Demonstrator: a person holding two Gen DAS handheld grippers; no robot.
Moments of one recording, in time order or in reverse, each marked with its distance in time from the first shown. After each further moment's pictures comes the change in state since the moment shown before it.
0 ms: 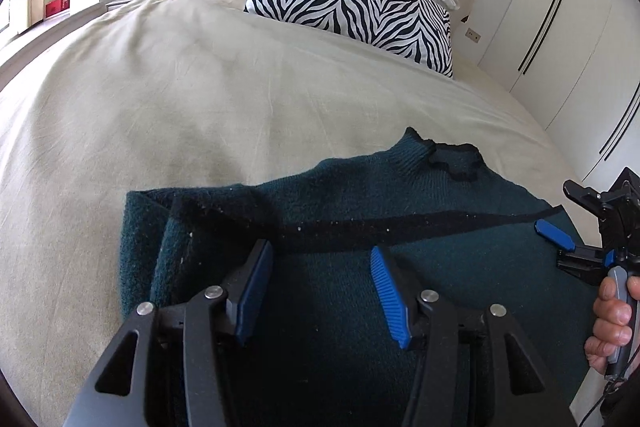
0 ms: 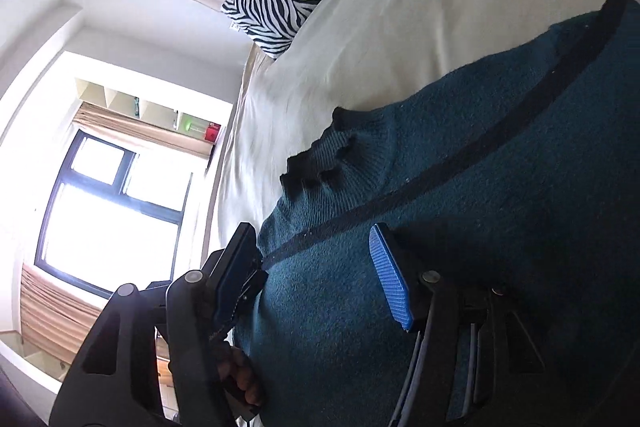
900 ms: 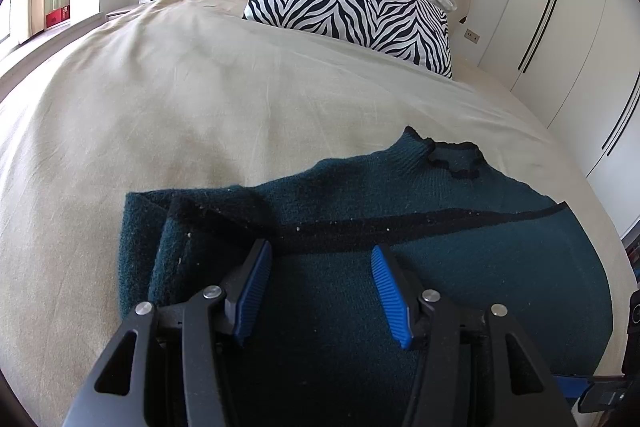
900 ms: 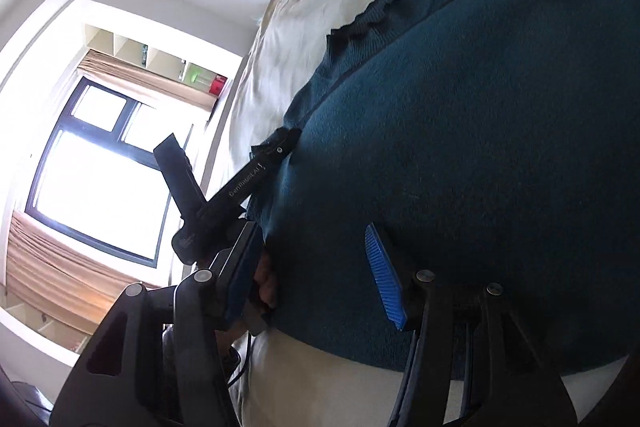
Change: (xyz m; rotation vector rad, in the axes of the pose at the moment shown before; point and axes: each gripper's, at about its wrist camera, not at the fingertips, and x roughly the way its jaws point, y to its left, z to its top) left arm -0.001 -0.002 -0.006 0.014 -0.026 0.008; right arm 0.008 0.055 -0.153 -0.152 0.201 -0.002
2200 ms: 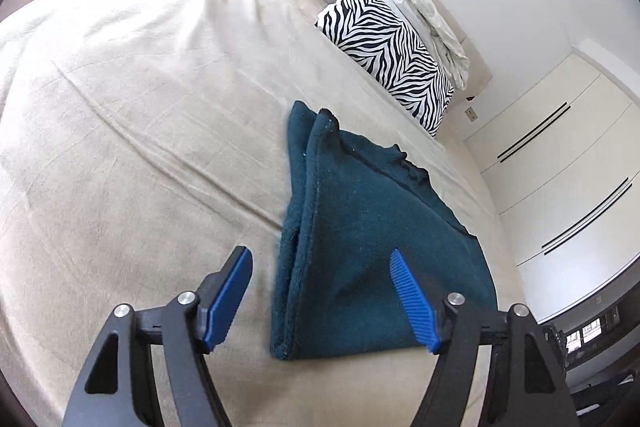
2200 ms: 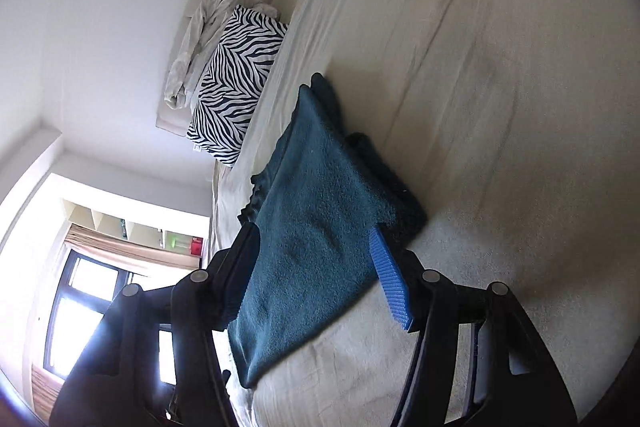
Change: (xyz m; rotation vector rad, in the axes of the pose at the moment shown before) left arm -0.160 0.081 -0.092 -0.424 -0.033 -0.190; right arm -0.217 -0.086 -0.060 0.356 -0.514 -0.045
